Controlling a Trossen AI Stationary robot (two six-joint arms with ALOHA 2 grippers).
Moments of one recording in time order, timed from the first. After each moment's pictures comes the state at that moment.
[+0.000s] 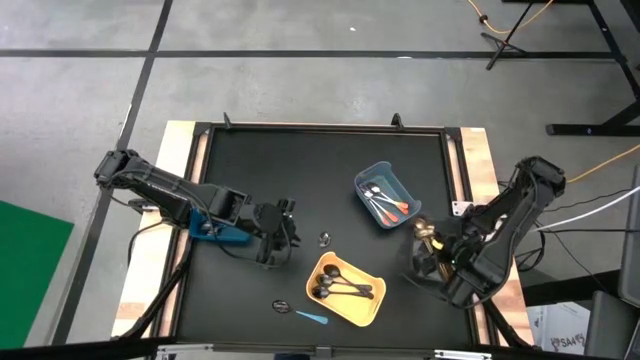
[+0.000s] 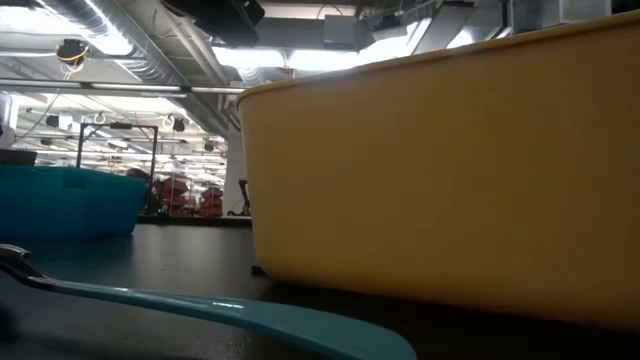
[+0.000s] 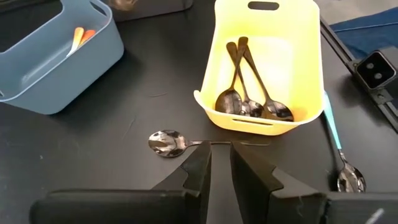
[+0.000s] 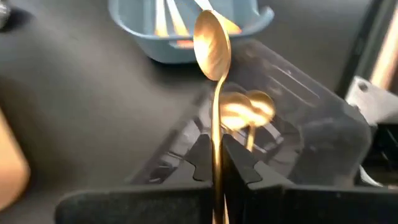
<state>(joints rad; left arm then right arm) -0.26 1.38 1.06 -0.44 -0.06 0.05 0.95 1.38 1.03 -1.48 0.45 2.07</state>
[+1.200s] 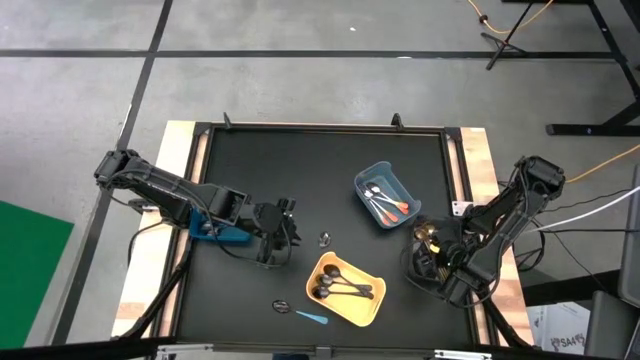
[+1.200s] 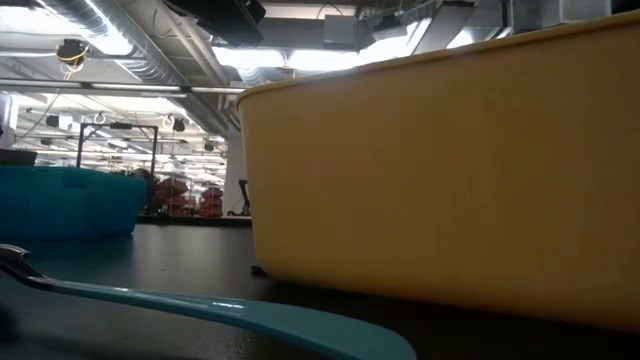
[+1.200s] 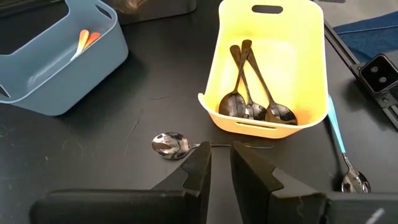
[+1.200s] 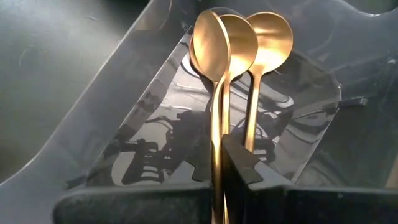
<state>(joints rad) -0.26 1.38 1.06 -0.43 -0.07 0.05 1.01 1.38 0.71 -1.11 0.33 2.17</state>
